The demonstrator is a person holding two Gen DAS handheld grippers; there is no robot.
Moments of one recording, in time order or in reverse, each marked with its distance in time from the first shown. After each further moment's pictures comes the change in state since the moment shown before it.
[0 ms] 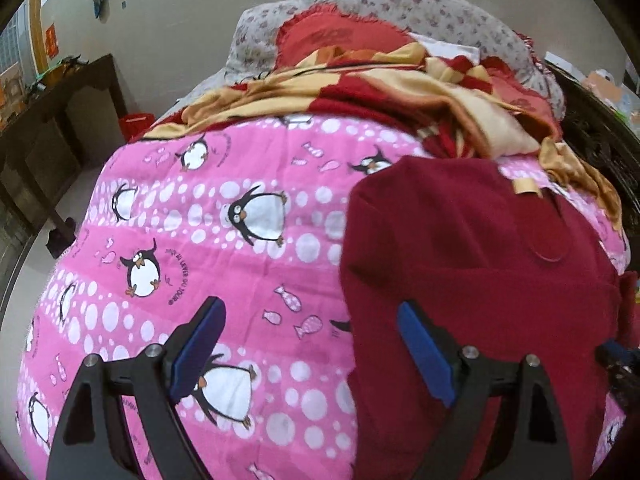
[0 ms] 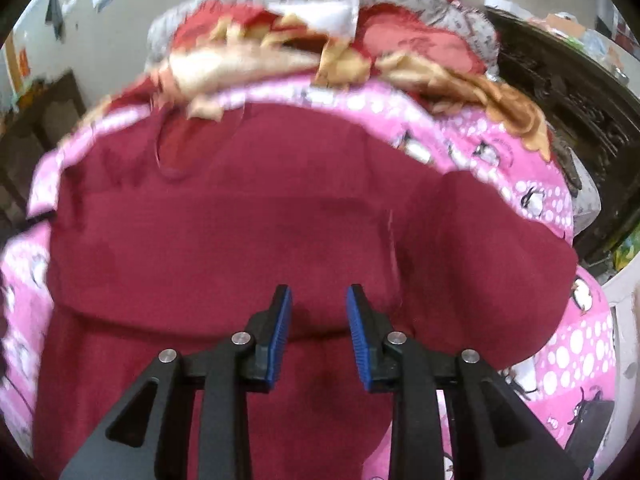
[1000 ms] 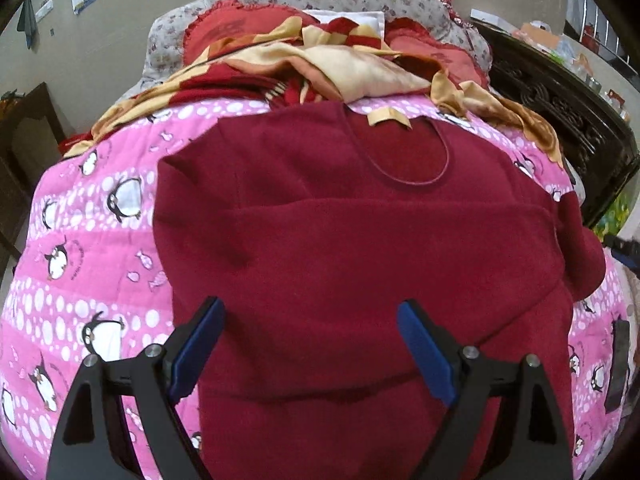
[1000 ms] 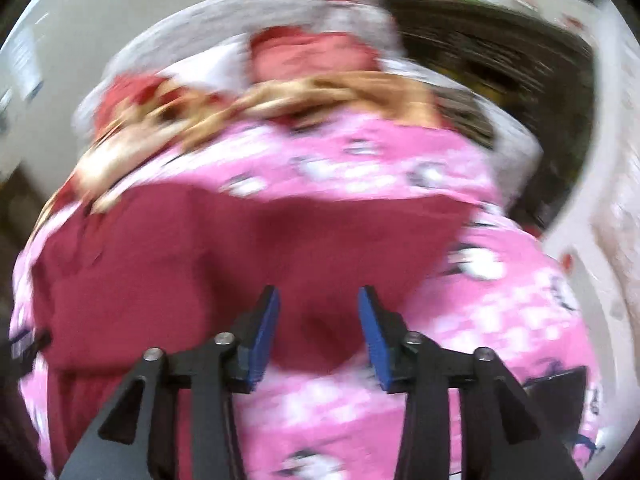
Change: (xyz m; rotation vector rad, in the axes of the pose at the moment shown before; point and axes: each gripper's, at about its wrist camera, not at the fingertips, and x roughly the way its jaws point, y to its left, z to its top) left arm -0.012 -0.102 -0.033 0.161 0.062 -0.162; right arm -0.042 -0.169 -0.008 0.436 -0.119 -0.063
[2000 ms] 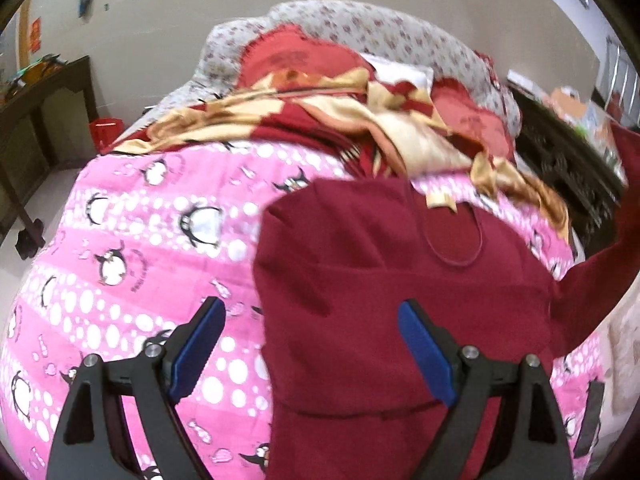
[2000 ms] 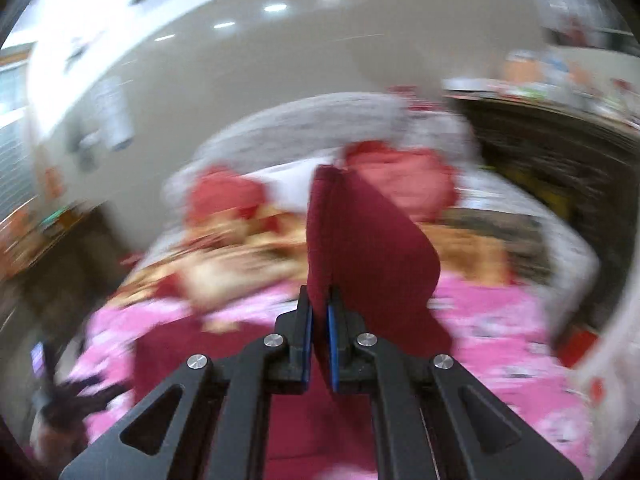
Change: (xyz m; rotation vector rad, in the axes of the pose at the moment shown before) left arm -0.052 0.075 0.026 -0.187 -0.116 0.010; right arm -0.112 0.132 0.042 -0.318 -0.277 0.473
